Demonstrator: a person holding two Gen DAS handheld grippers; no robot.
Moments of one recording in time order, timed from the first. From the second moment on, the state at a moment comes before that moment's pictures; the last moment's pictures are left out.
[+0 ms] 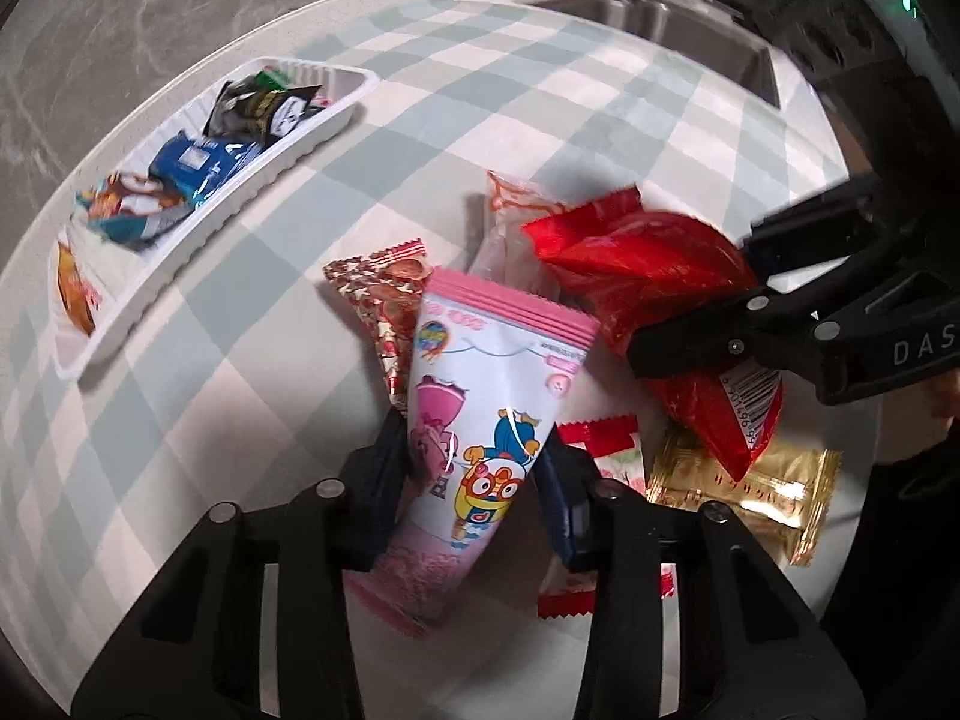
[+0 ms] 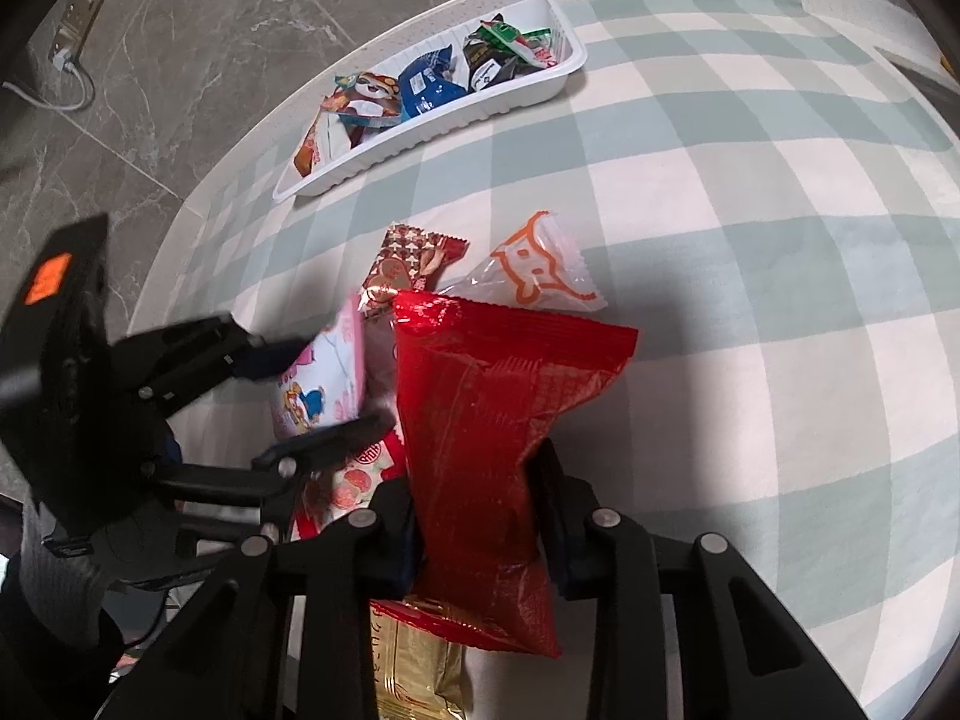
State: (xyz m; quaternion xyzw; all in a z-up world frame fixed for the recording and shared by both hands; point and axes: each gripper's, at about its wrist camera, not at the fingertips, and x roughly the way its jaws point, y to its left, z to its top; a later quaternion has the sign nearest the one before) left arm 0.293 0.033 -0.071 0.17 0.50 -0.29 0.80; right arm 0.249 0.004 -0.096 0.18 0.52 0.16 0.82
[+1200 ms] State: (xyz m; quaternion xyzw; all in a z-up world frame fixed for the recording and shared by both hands) left arm 0.315 0.122 -0.040 -0.13 0.51 -0.28 0.80; right arm 0.263 -0.050 -0.092 0.35 0.50 0.20 0.77
